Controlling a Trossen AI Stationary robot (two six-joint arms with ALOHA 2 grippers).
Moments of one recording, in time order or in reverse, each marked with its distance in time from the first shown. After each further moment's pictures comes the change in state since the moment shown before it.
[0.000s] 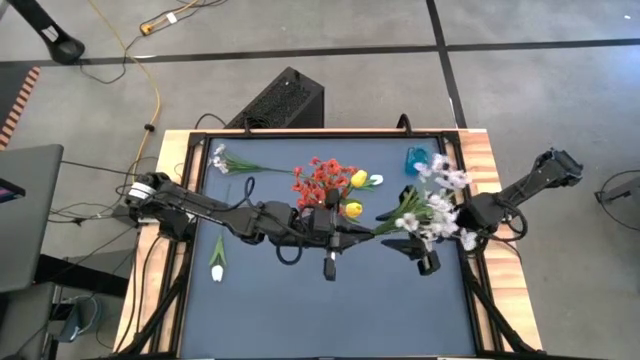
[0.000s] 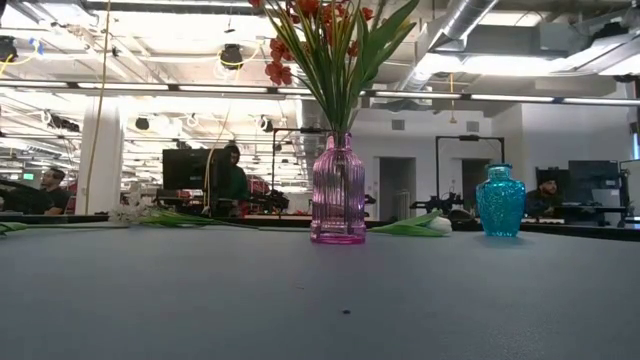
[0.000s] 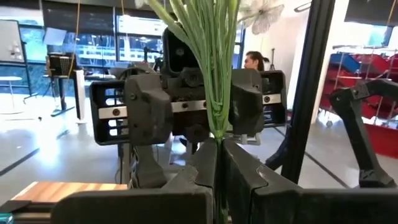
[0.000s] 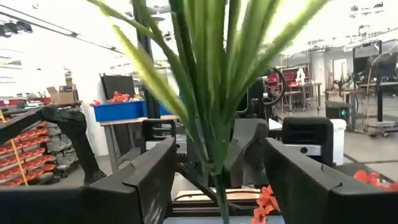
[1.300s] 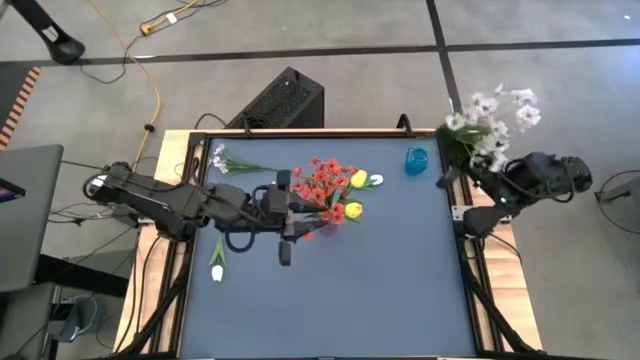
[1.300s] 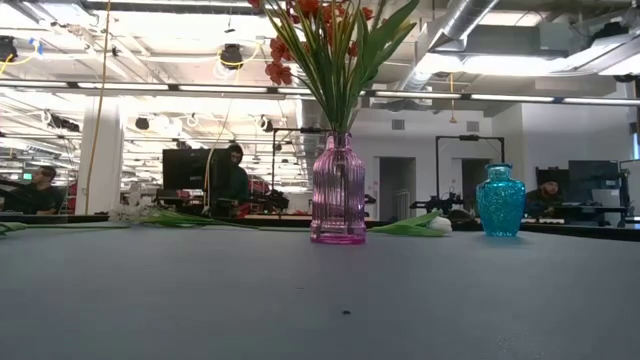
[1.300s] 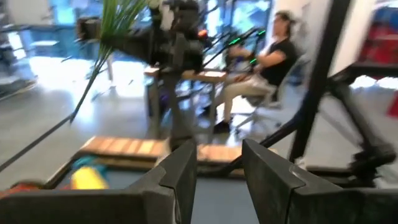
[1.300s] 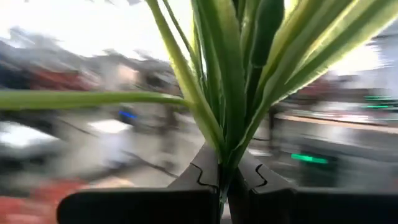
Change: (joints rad) left arm -0.048 -0.318 -0.001 -0.530 -0.157 -0.035; right arm -0.132 -0.391 0.001 -0.210 0.710 -0.429
